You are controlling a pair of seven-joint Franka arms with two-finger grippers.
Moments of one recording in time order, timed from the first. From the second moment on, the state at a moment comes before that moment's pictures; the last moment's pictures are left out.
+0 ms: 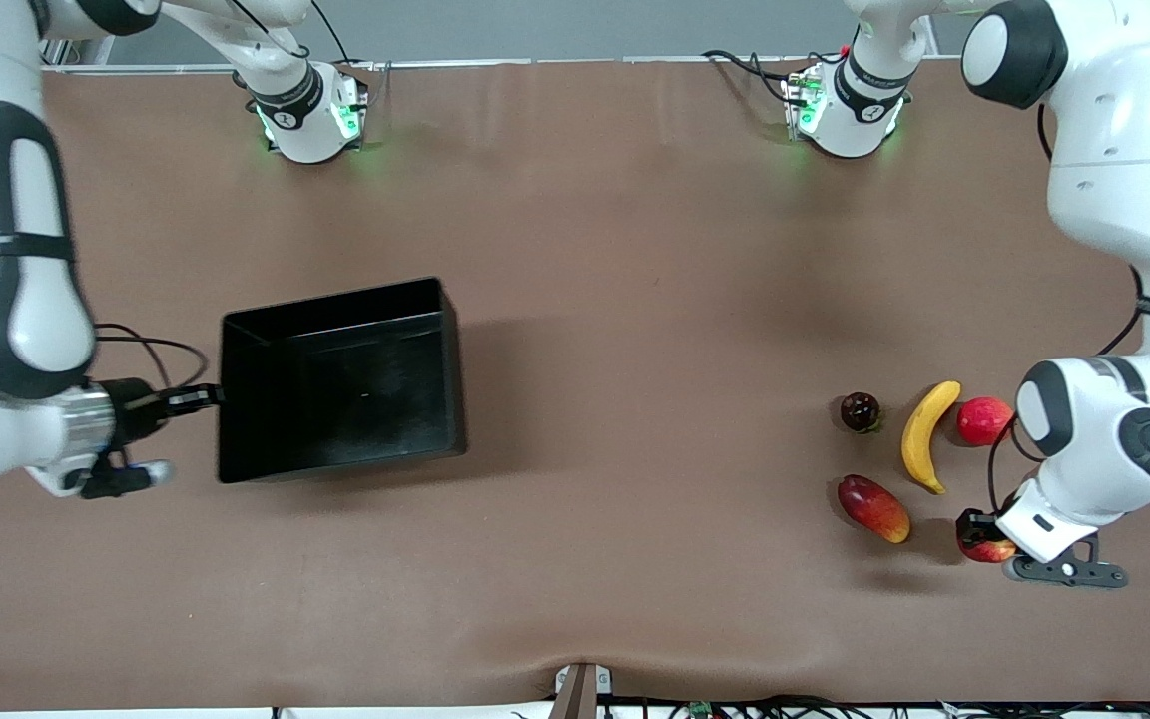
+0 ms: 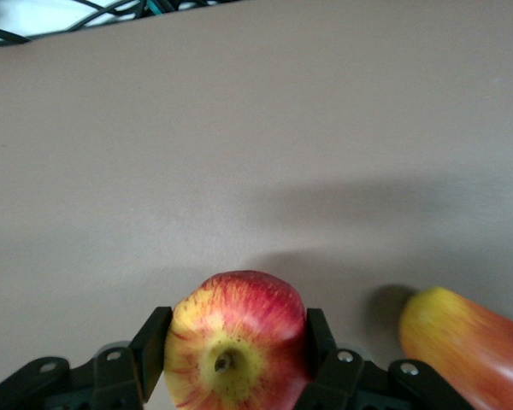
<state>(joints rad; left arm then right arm) 0.11 0.80 -0.06 -1.32 0.12 2.32 0.12 -0.09 0.61 0.12 -1.30 0.24 1.49 -0.15</state>
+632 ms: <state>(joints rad) 0.10 0.47 -0.24 -1.41 0.12 1.92 -0.04 0.25 0.61 0.12 -1.42 0.33 1.79 0.28</state>
